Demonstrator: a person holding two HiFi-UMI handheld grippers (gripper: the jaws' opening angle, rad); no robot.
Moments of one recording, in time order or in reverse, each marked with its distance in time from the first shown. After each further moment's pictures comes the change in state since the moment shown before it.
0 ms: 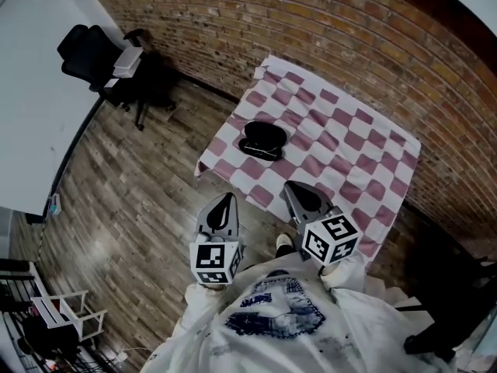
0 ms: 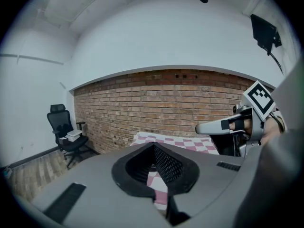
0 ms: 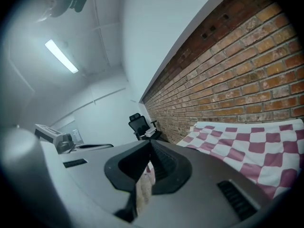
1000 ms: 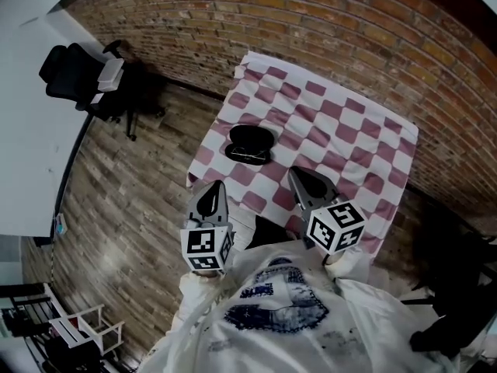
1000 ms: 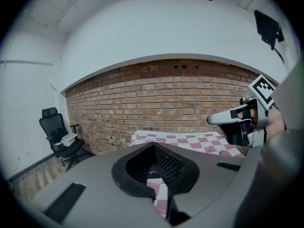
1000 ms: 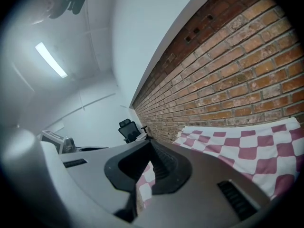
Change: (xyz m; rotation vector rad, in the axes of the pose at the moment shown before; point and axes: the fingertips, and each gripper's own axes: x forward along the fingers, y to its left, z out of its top) left arm 0.078 0.010 0.007 0.071 0.053 -0.036; right arm 0.010 -0.073 0.028 0.053 -0.067 -0.092
